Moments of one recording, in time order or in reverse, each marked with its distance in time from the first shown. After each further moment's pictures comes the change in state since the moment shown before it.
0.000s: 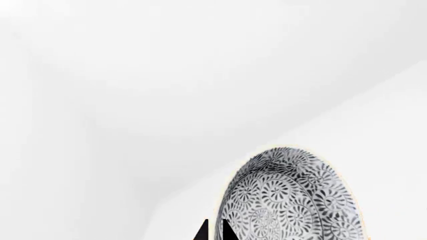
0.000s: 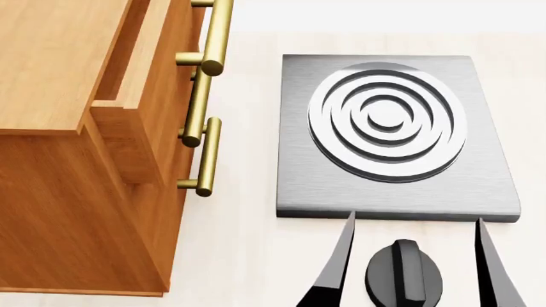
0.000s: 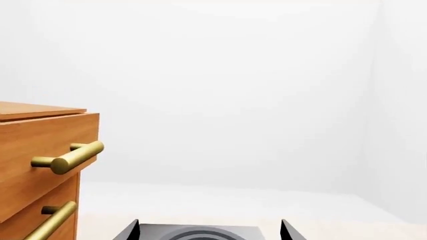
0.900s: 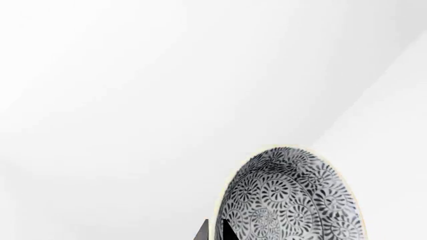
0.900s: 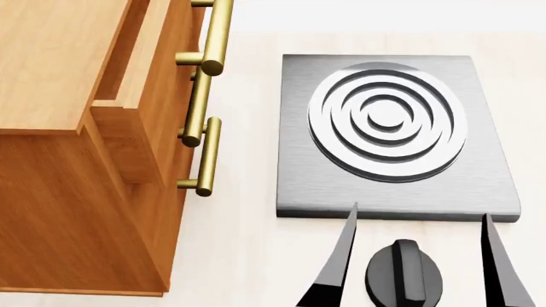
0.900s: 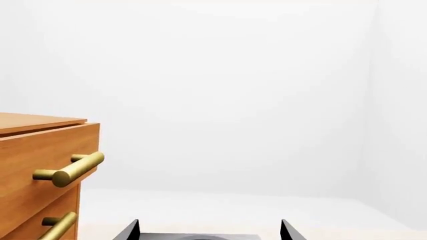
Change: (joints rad) left arm -0.014 -0.021 0.084 0.430 -0.060 -0.094 0.051; right arm 0.012 0.004 0.012 -0.040 0.008 0.025 0.007
